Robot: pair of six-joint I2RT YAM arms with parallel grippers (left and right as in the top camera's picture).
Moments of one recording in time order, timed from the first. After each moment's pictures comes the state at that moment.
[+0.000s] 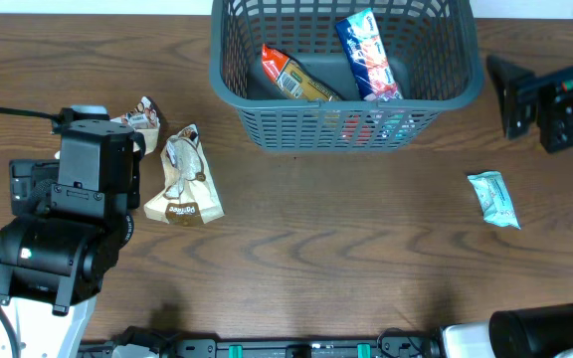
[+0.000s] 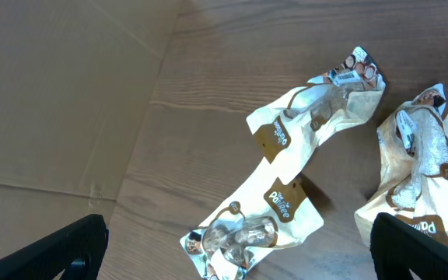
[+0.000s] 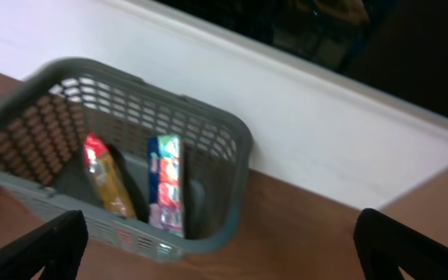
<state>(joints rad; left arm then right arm) -0.22 1.06 1.39 -1.24 -0.68 -0.04 0.11 1.61 2.83 -1.61 0.01 -0.27</state>
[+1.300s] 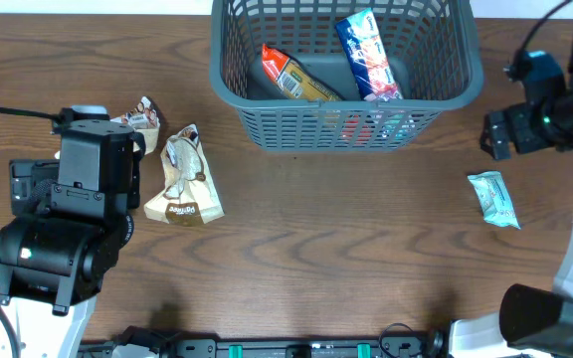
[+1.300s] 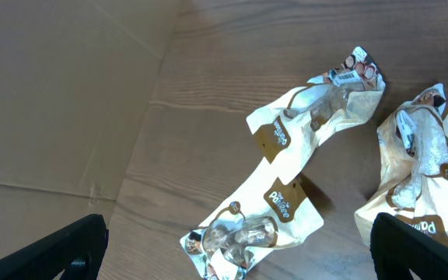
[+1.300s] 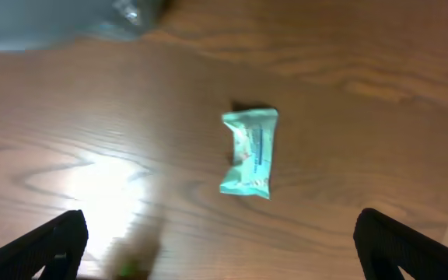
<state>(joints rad) -0.22 1.06 1.39 -1.24 -0.68 -0.04 -0.25 1.66 1.93 -1.56 0.00 -0.44</state>
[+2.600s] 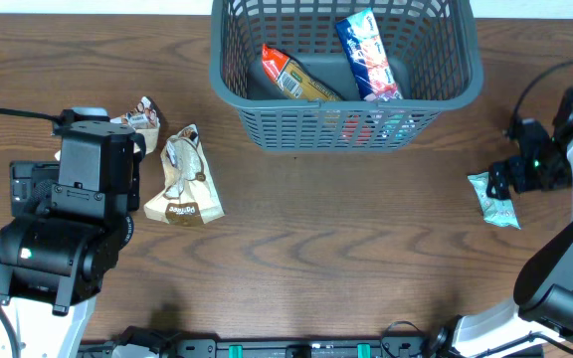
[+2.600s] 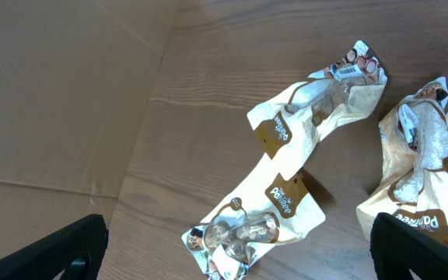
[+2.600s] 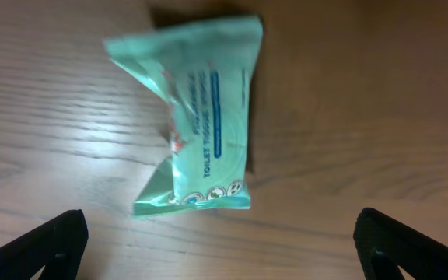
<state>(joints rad) -0.22 1.06 1.39 -1.26 -0.68 -0.04 -0.46 1.78 1.40 -1.13 0.08 -0.59</state>
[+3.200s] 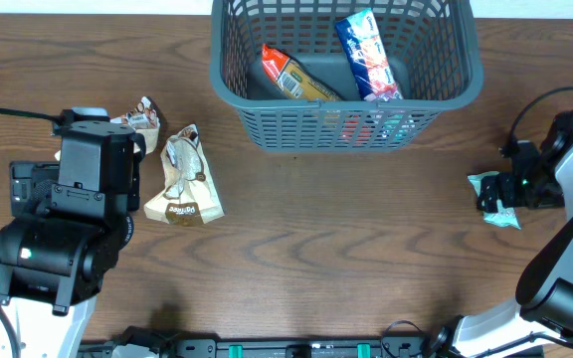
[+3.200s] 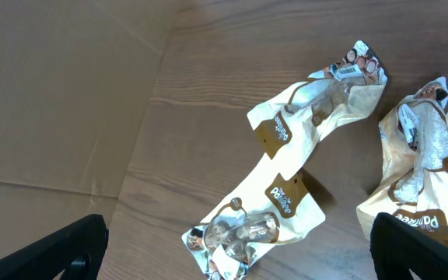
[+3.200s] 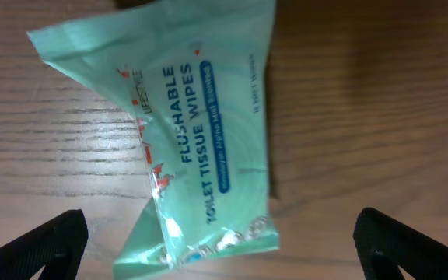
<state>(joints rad) -0.22 1.06 1.39 -1.26 -0.68 -0.04 -0.49 1.78 1.20 -0.93 0.05 -0.51</state>
